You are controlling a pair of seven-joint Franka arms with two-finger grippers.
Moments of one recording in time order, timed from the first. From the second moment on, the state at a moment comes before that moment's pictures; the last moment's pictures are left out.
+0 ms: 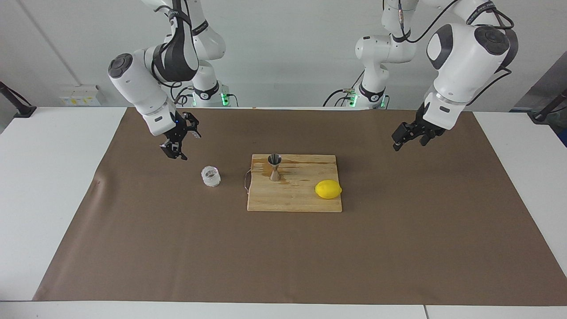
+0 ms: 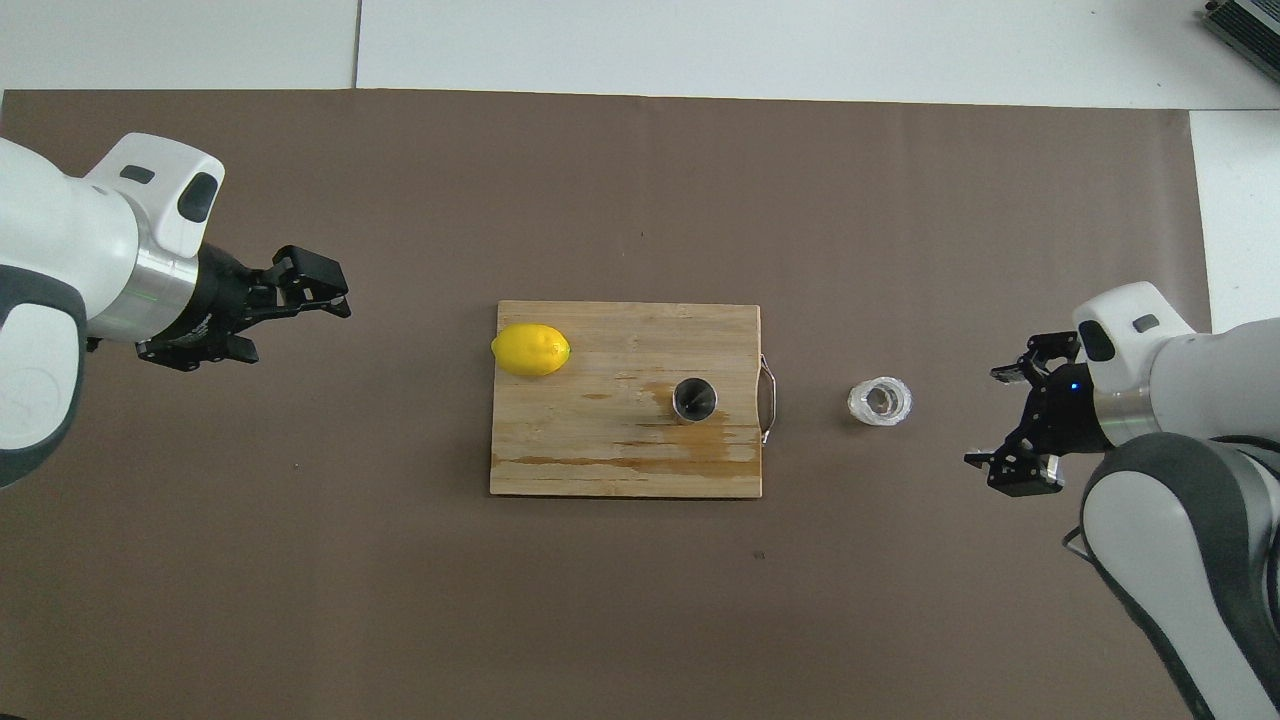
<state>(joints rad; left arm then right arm) -0.12 0.00 -0.04 -1.76 -0.07 1.77 -0.25 -0.04 -0.11 0.03 -2.26 0.33 2.13 -1.40</state>
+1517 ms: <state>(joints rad) -0.05 -0.07 -0.04 -1.59 -0.02 1.49 0.07 0.00 0.15 0.04 -2.30 0.59 2.37 -1.77</state>
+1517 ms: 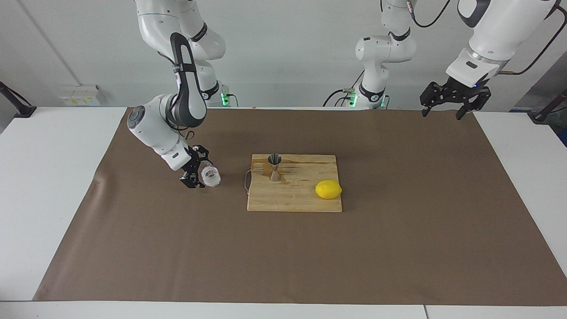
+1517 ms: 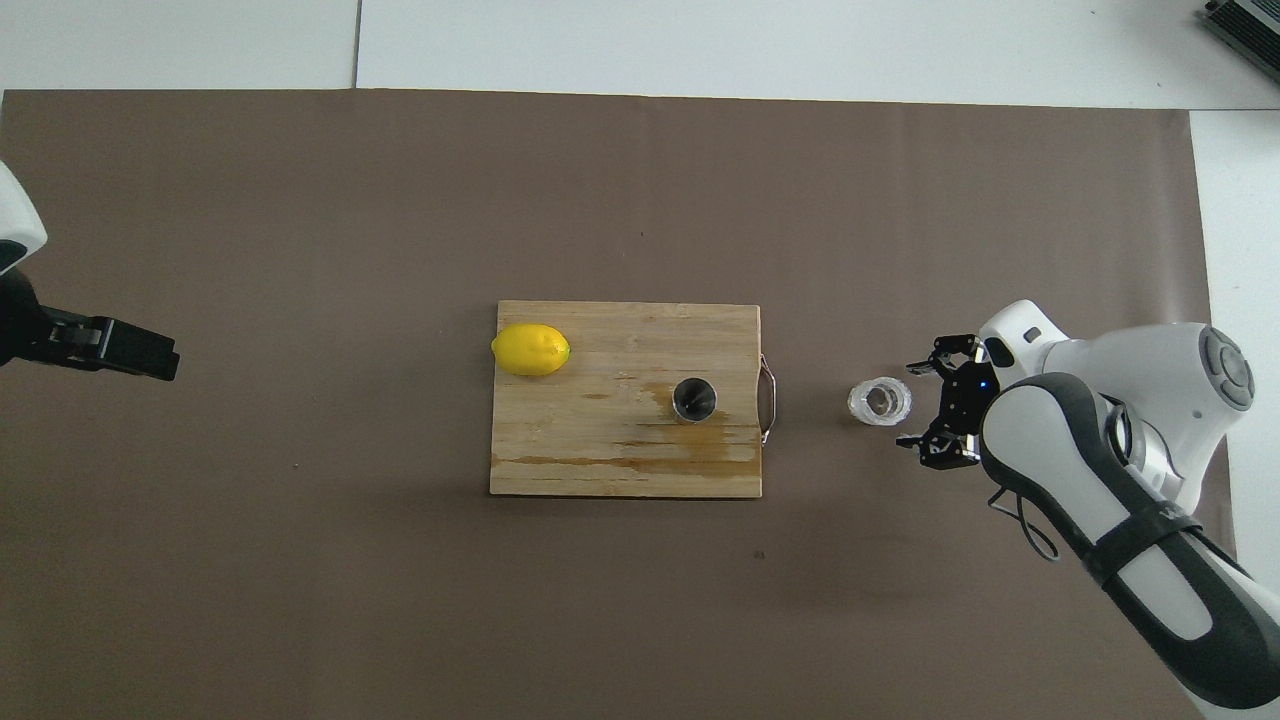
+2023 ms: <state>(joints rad) -0.05 -0.09 -0.04 -1.58 -0.03 1.49 0.05 0.00 0.17 0.04 -2.31 0.65 2.39 -1.85</state>
